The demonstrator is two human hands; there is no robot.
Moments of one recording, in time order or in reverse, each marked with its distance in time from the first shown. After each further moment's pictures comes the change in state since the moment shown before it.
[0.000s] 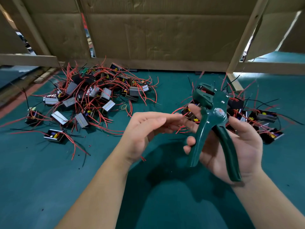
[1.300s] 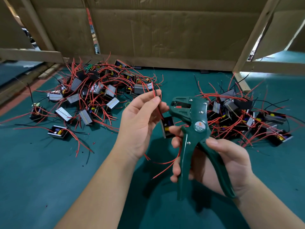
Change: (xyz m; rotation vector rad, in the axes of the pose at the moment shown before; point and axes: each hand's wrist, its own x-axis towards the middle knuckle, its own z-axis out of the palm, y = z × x) left_hand 0.012 0.010 0.006 -0.218 0.494 0.030; right_hand 0.005 0.025 0.000 -0.071 -0.132 0.188
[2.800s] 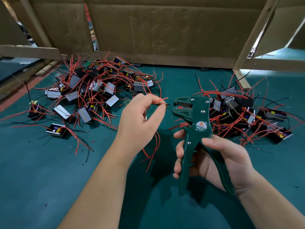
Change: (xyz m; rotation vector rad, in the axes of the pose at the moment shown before) left_hand -0.001 0.005 -0.017 0.967 -0.062 0.416; right_hand -0.003 -0.001 -0.002 -0.136 0.144 0.013
